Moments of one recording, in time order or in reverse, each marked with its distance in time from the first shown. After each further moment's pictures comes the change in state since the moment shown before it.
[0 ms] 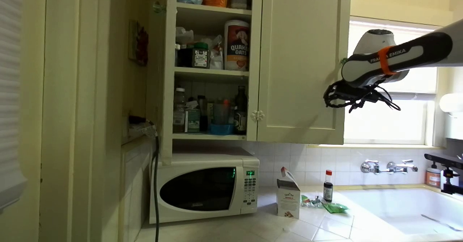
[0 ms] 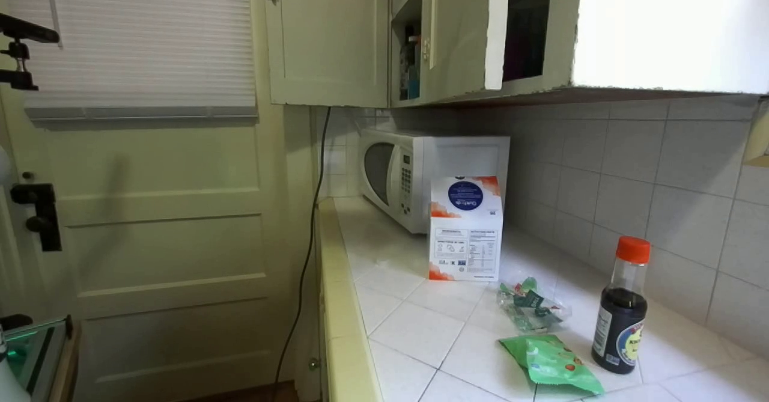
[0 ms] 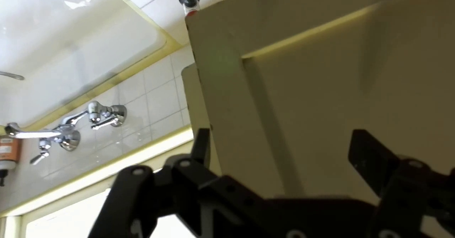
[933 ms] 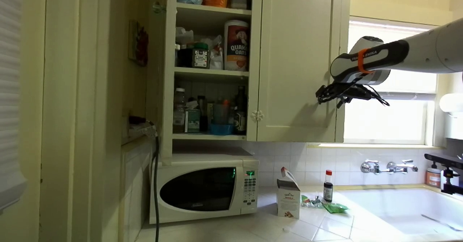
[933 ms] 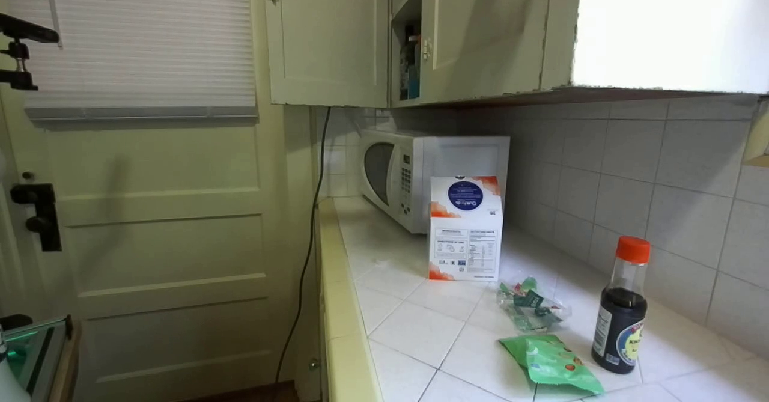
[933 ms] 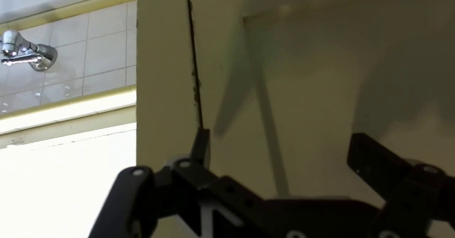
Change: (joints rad) arm 0.047 0.253 -0.103 0.287 0.253 0.013 -0.470
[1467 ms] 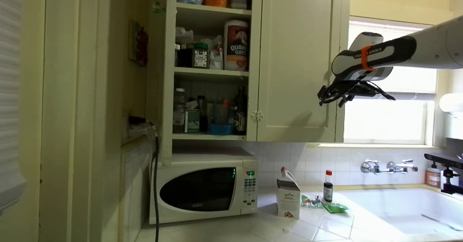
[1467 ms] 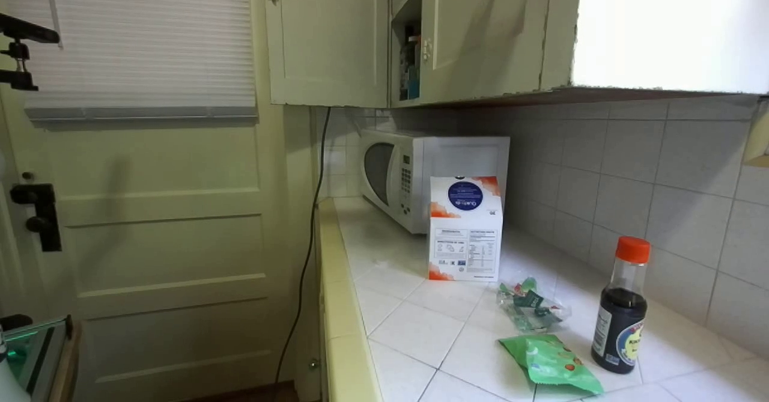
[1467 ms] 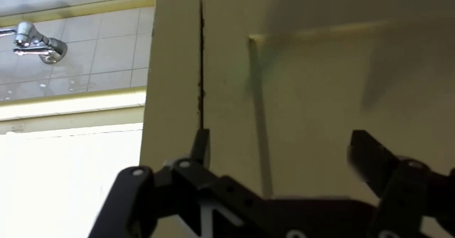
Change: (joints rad) arm 0.009 -0.052 0.014 -0.029 -0.080 -0.069 -0.042
